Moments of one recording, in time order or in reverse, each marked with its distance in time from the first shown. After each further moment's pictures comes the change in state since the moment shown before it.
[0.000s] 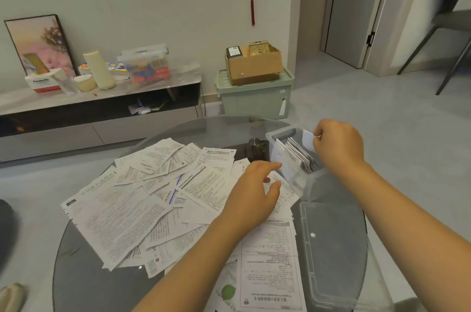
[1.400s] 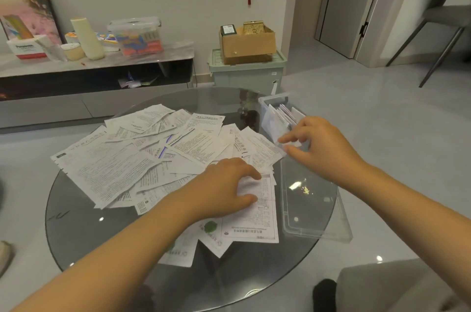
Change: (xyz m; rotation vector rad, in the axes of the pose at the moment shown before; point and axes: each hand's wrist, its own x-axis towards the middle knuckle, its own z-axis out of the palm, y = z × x) left_hand -0.072 0.014 -0.027 0.388 -0.366 0.072; right_hand -0.101 0.004 -0.036 0.181 -0.172 -0.419
